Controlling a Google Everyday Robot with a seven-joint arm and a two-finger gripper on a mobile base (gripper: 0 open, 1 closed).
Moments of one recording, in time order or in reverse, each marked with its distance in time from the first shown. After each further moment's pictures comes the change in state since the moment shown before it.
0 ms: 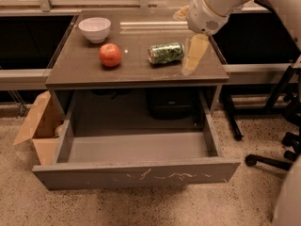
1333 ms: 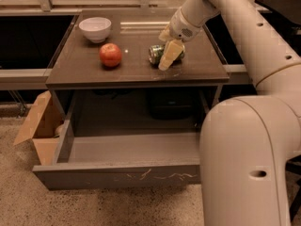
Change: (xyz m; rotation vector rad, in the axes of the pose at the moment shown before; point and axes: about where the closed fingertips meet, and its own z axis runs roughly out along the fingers) arm 0.013 -0.060 0.103 -0.089 -0.077 0.170
